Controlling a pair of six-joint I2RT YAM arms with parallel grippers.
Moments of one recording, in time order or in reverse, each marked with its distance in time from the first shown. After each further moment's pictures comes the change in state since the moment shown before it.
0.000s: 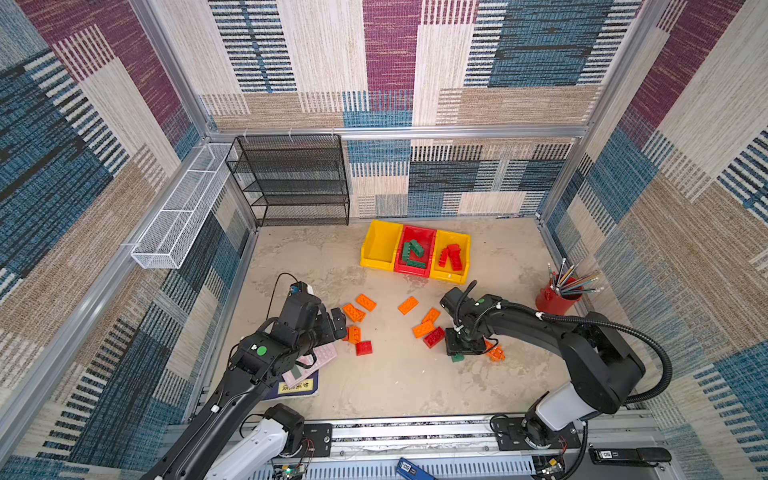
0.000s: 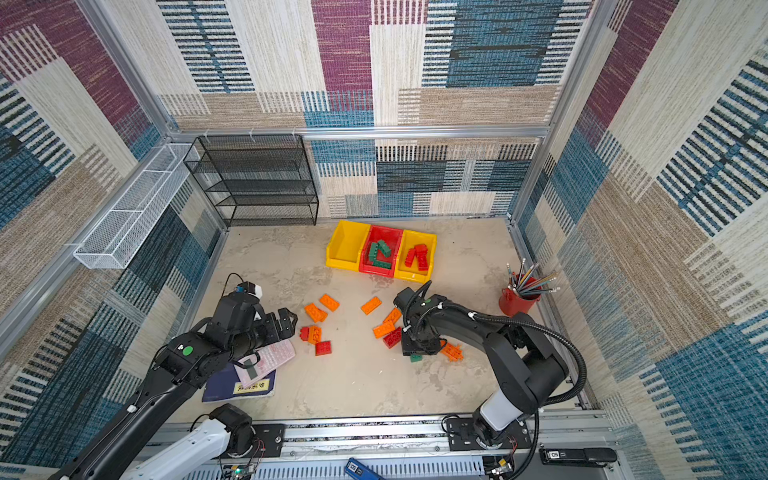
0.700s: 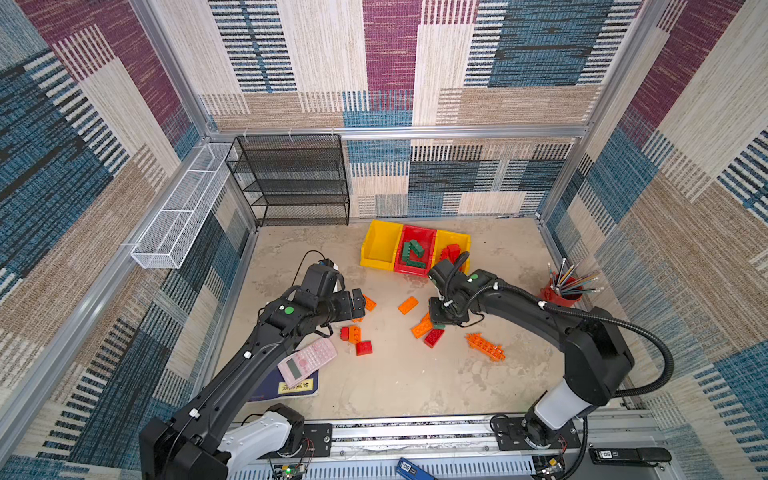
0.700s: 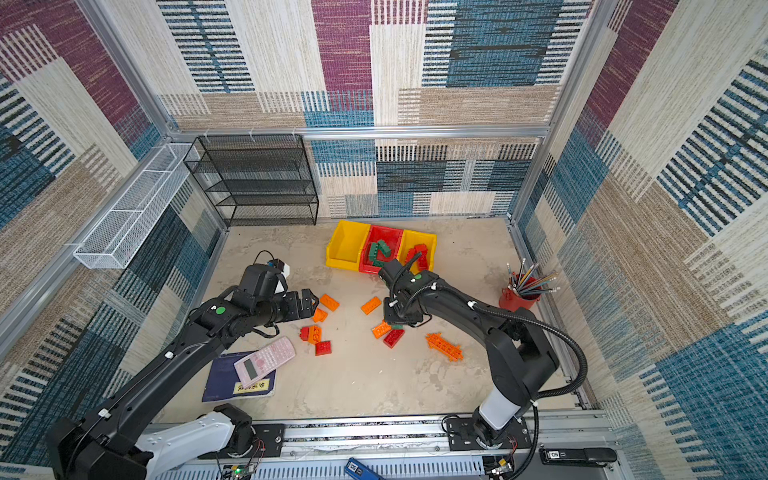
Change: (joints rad) left arm 0.019 0.295 0.155 0.116 0.128 0.116; right arm 0.017 0.089 0.389 -0.065 0.053 0.013
